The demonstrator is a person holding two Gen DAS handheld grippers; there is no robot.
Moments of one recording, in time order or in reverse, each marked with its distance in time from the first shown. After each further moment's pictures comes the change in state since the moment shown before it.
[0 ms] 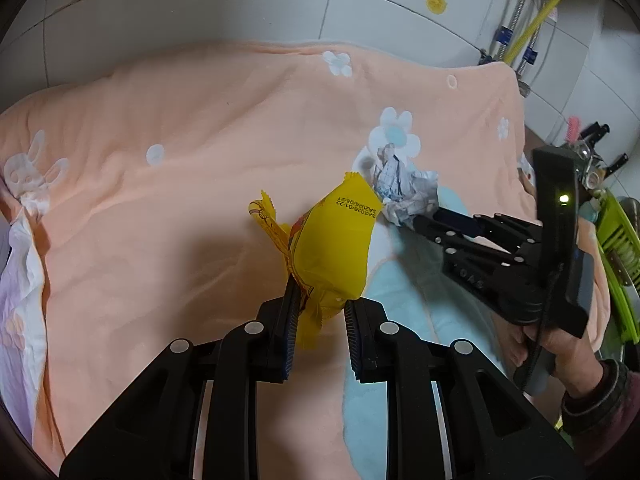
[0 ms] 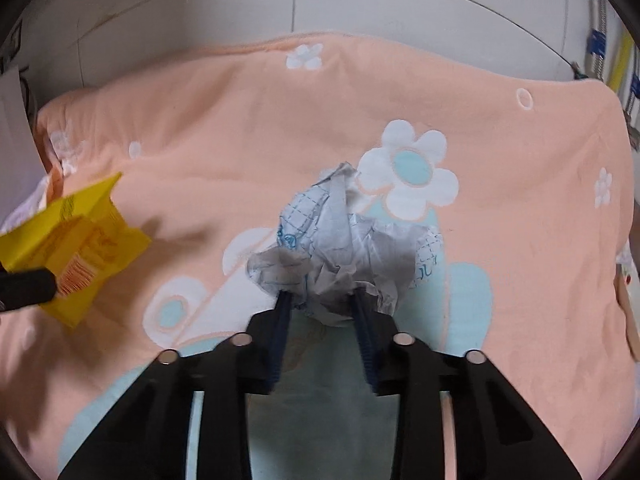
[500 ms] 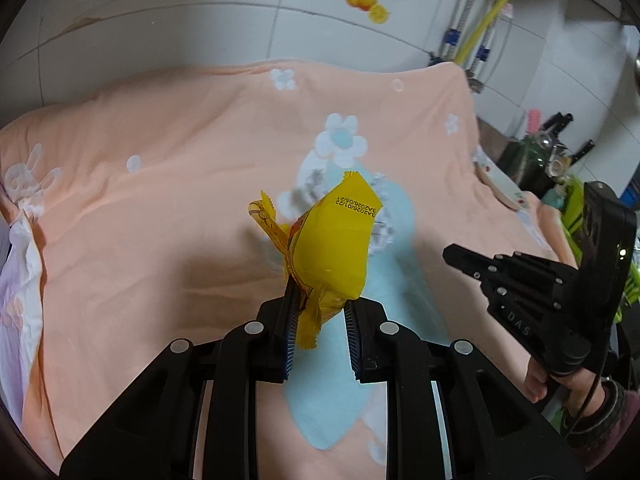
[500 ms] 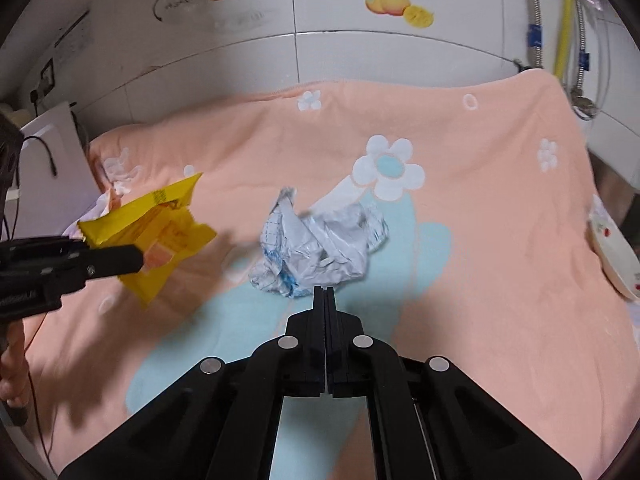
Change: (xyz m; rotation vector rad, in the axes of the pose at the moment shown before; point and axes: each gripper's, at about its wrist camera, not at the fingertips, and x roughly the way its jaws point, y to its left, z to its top) left arm -0.048 -0.038 -0.025 0.057 -0.041 -0.085; right arm -0.118 -0.001 -0.049 0.069 -0.074 0.049
